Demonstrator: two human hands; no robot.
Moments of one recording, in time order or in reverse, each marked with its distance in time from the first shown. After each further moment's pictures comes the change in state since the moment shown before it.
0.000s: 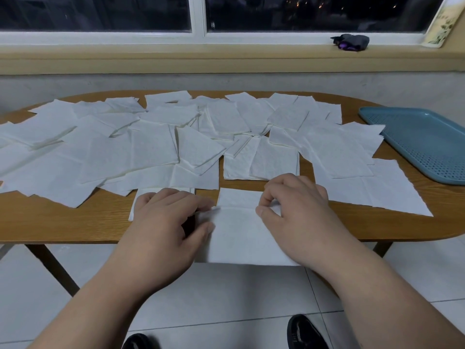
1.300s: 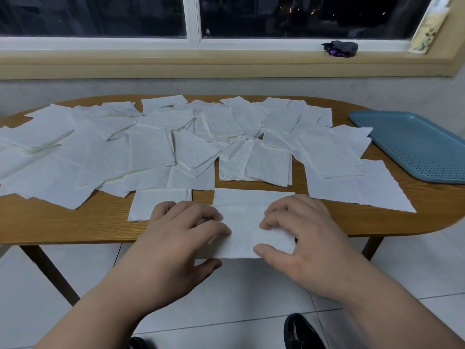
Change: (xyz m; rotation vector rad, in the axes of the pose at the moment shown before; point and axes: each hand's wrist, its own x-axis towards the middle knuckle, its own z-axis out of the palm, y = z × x) left_hand -0.013 0.006 0.002 0.149 -0.209 0.262; right_hand -0.042 0.024 0.003 0.102 0.054 -0.212
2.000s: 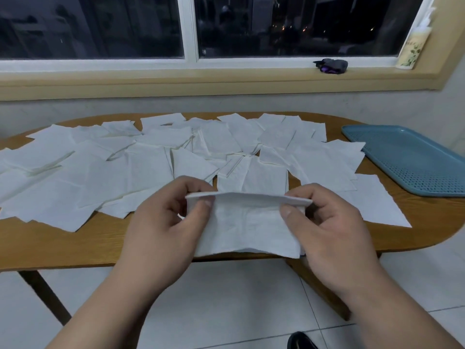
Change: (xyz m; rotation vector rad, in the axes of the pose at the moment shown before) left_hand 0.038 0.030 -0.040 -0.670 0.489 -0.459; right_hand 0.015 -0.022 -0.029 0.699 0.335 0.251
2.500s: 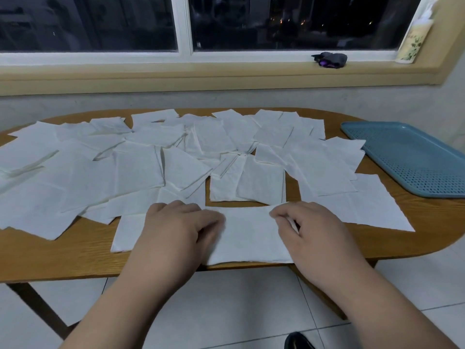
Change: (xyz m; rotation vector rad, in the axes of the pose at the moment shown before) left_hand 0.017 -0.045 0.024 0.634 -0.228 0.258; right_hand 0.022 0.038 -0.005 -0.717 -0.134 -0.025
